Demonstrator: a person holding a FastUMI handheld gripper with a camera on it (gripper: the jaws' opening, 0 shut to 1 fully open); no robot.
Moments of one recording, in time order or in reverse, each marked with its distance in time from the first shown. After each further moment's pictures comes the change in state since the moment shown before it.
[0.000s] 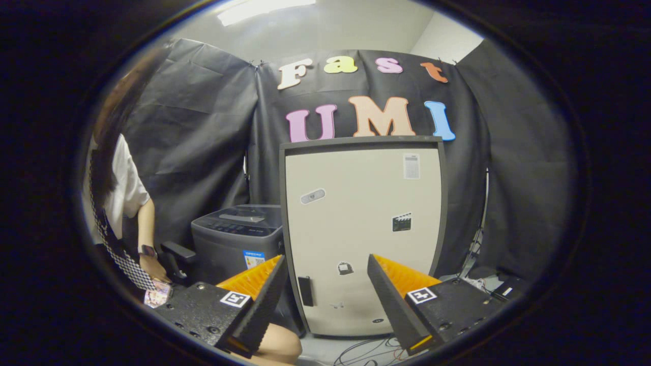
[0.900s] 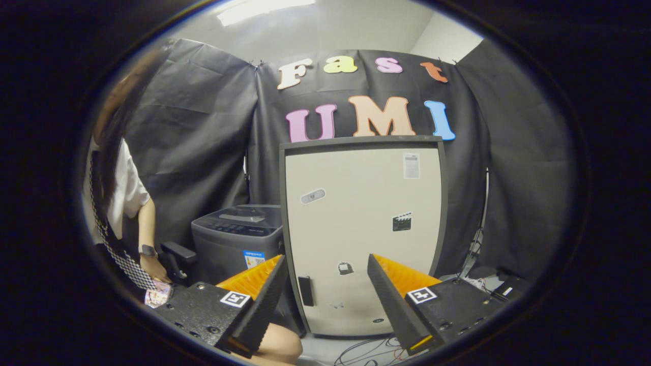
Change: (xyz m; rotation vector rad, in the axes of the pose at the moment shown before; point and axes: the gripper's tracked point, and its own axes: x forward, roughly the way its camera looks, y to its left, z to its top) arm 0.000 0.000 0.000 0.001 -0.002 0.005
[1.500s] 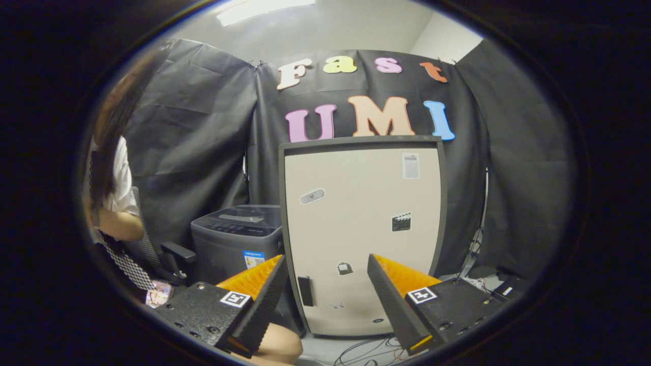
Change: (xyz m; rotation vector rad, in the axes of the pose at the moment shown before) arm 0.001 -0.001 0.000 0.000 0.001 -0.006
